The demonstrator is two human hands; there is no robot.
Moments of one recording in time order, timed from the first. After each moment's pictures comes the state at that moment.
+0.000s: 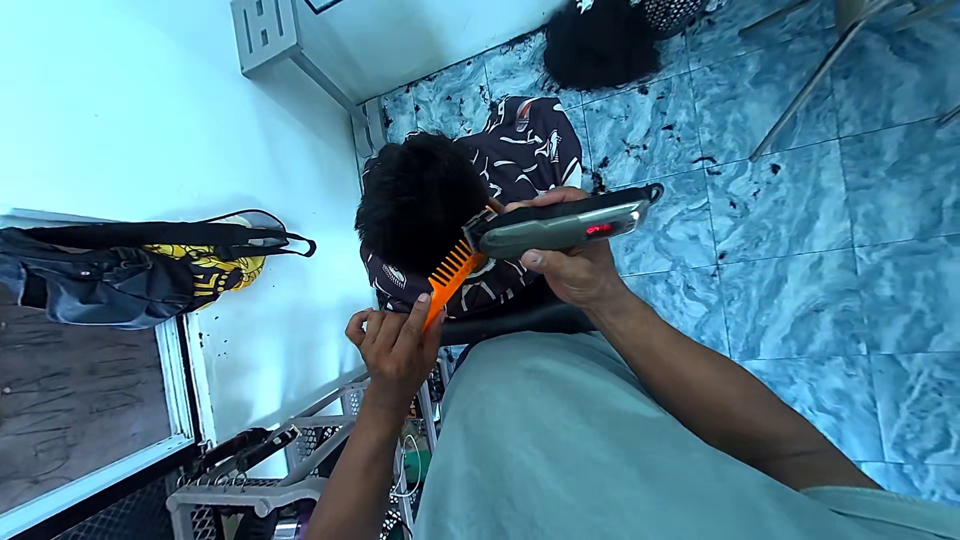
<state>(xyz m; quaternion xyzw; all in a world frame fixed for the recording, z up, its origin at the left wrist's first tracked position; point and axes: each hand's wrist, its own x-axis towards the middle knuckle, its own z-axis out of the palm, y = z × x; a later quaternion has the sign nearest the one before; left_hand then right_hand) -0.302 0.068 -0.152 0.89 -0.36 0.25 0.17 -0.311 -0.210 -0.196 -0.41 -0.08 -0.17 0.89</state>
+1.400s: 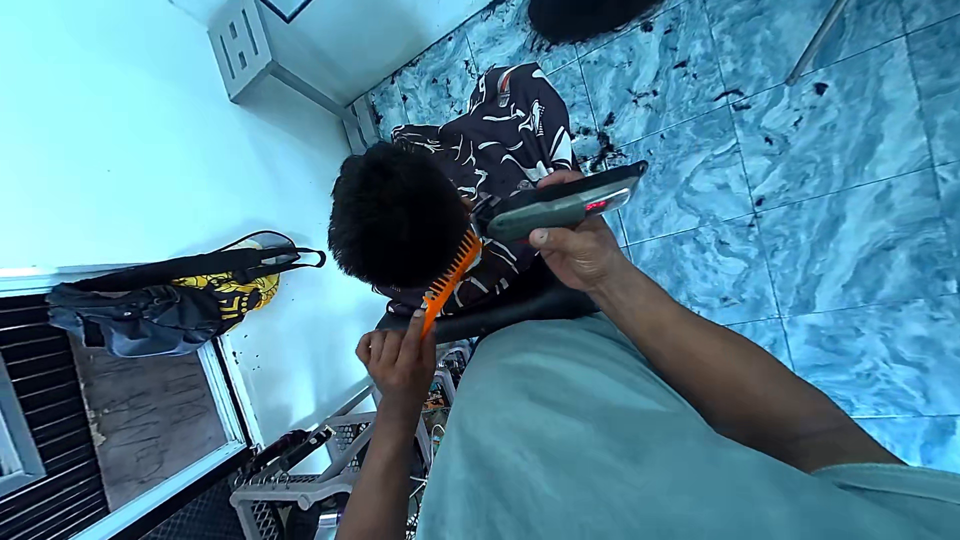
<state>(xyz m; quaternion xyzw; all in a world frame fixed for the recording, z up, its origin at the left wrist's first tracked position) -0.322 0.073 -0.171 0.91 -0.35 0.21 0.10 -0.327 -0.237 -0.238 -0.30 0.01 -0.15 0.94</state>
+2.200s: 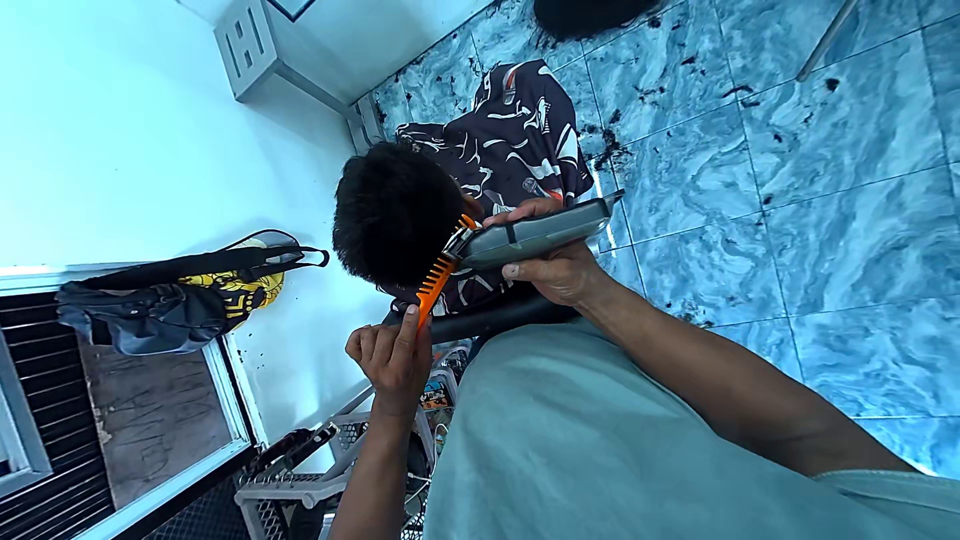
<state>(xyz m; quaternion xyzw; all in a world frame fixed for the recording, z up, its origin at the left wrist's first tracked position) -0.308 0.072 -0.157 0.88 -0.37 0.26 0.13 -0.328 -0.200 -0.227 -0.32 -0.08 -0.14 0.93</state>
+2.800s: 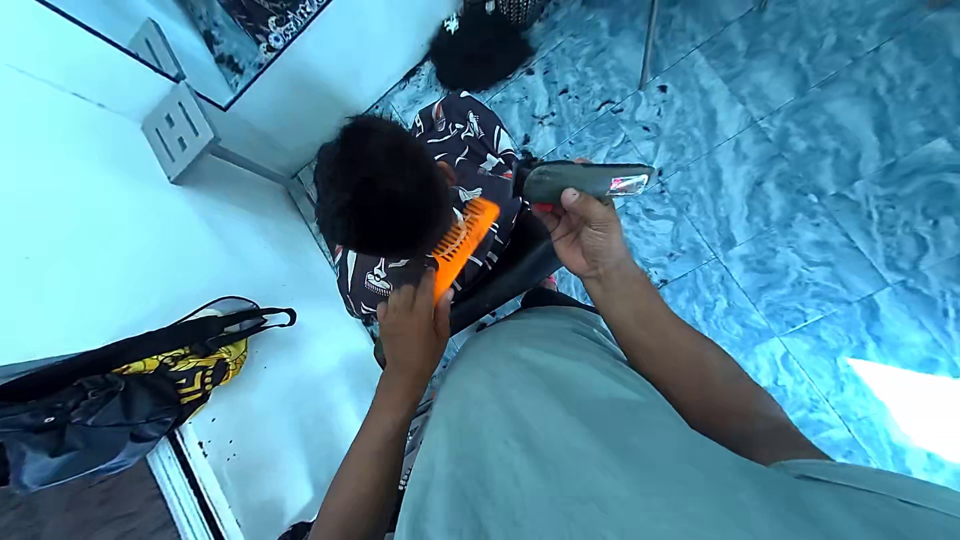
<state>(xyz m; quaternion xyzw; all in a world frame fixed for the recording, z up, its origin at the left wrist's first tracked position) -0.286 0.090 -0.175 0.89 -0.44 0.00 0.13 -0.401 -0.172 -0.228 -0.23 0.19 -0.36 0.88</state>
